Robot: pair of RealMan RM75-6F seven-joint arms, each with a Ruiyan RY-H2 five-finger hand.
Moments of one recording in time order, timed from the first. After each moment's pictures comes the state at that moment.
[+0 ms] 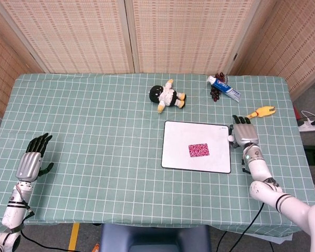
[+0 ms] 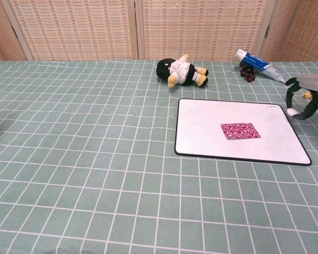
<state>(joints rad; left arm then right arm) -0.37 -1.69 -0.08 -0.59 1.47 1.31 -0.55 0.72 -1.54 0.22 -1.01 -0.85 0.66 -0.34</state>
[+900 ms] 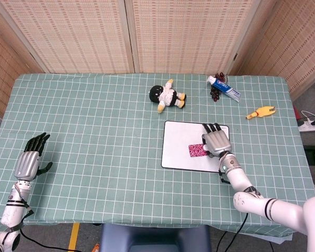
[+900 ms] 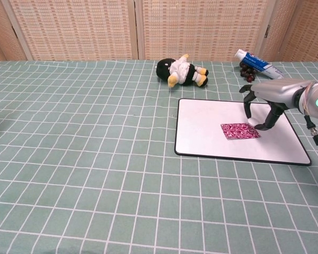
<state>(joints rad) -0.38 -1.68 -0.09 -0.60 1.46 1.27 -0.55 0.80 -1.53 0.14 -1.29 -0.79 0.79 -0.57</state>
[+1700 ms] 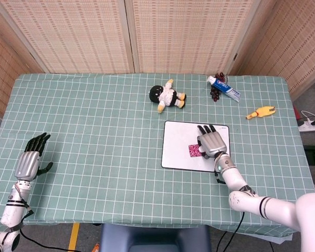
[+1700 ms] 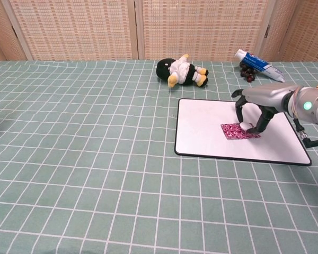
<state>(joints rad) -0.38 -1.67 -0.09 -0.61 1.46 1.27 -0.55 0.85 -1.56 0.12 -1.27 -0.75 0.77 -0.57</state>
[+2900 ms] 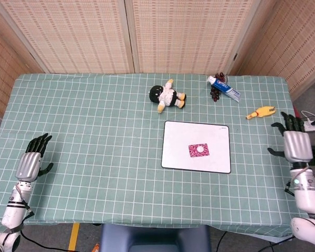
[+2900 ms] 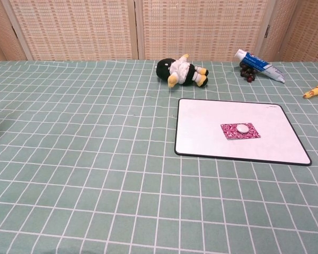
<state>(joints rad) -0.37 -1.68 -0.08 -0.60 1.47 1.29 -0.53 0.42 -1.38 0.03 -0.99 -1.15 1.27 0.18</state>
